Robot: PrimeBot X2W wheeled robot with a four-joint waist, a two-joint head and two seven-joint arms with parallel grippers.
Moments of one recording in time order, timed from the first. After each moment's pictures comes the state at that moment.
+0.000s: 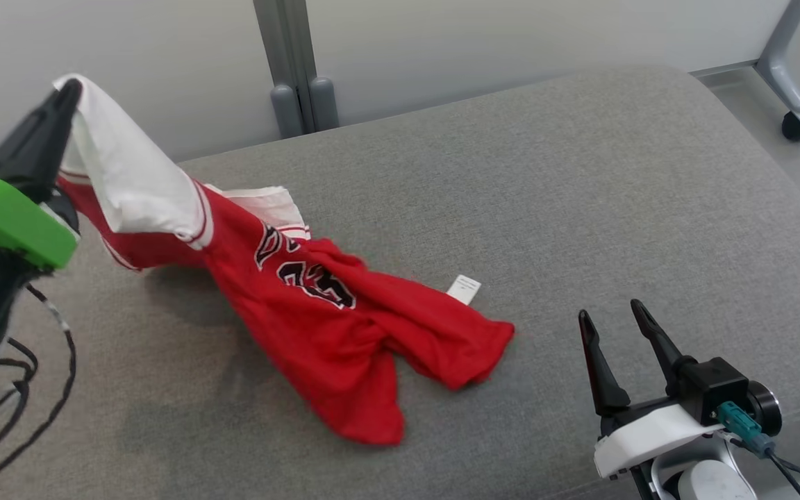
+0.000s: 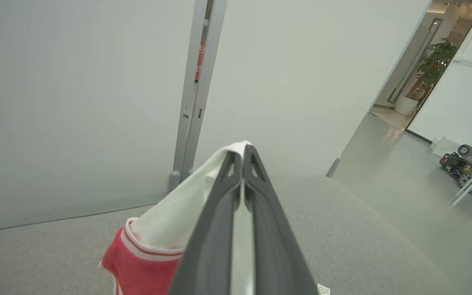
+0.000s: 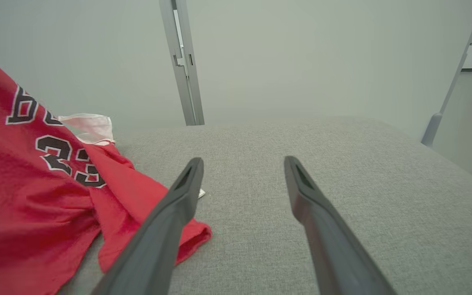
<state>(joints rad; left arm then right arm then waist) -0.53 0.59 -0.25 -0.06 -1.04 0.06 0.30 -0.03 -0.05 0.09 0.19 0.09 0.13 -0.26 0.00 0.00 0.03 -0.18</state>
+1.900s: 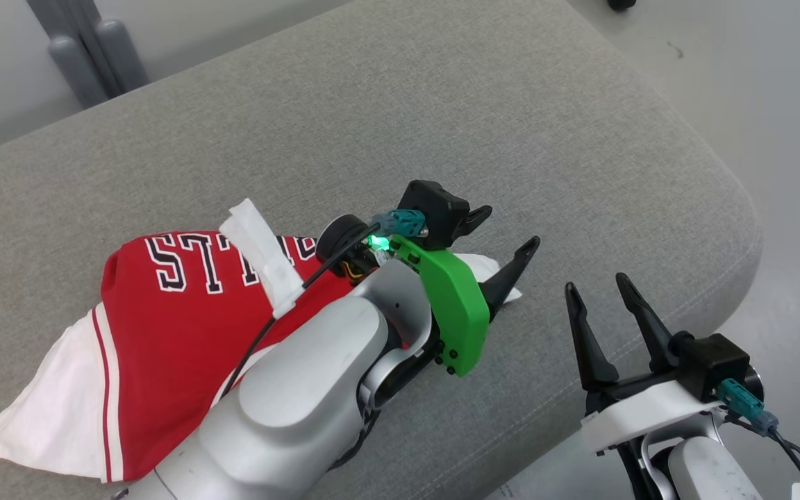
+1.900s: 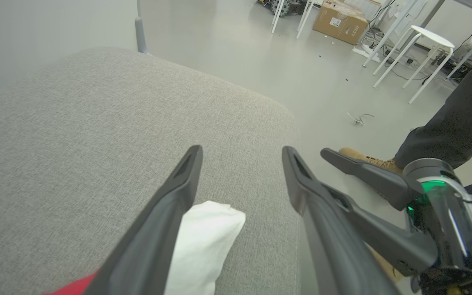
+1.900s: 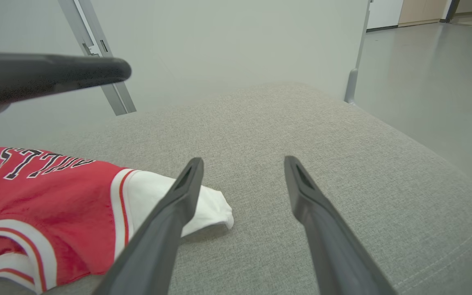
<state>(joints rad) -0.77 0.07 -0.93 0.38 -0.74 -0.06 0.19 -0.09 -0.05 0.13 0.18 0.20 0.13 -0.26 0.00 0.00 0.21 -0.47</state>
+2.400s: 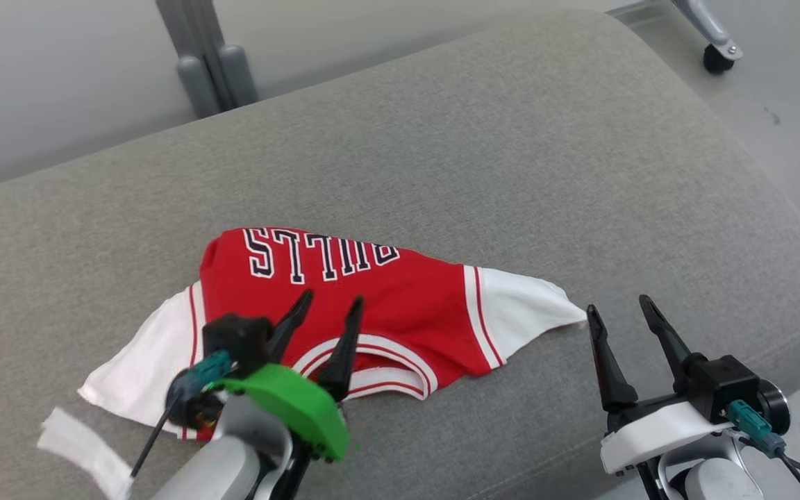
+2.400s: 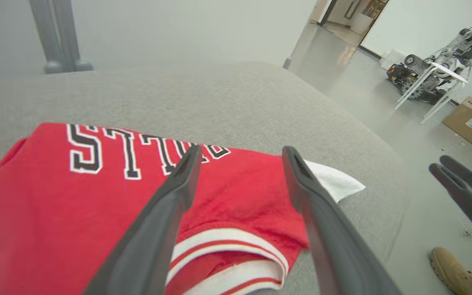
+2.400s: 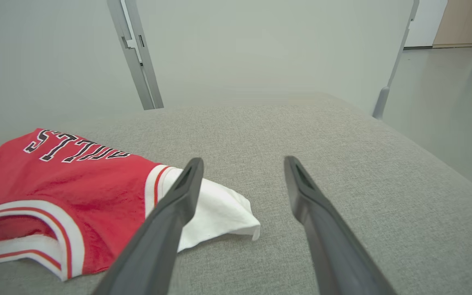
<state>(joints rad) -0.34 0.30 -0.75 0.11 -0.79 0.20 -0.06 -0.03 -0.05 0.07 0.18 0.10 0.13 -0.26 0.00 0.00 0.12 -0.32</state>
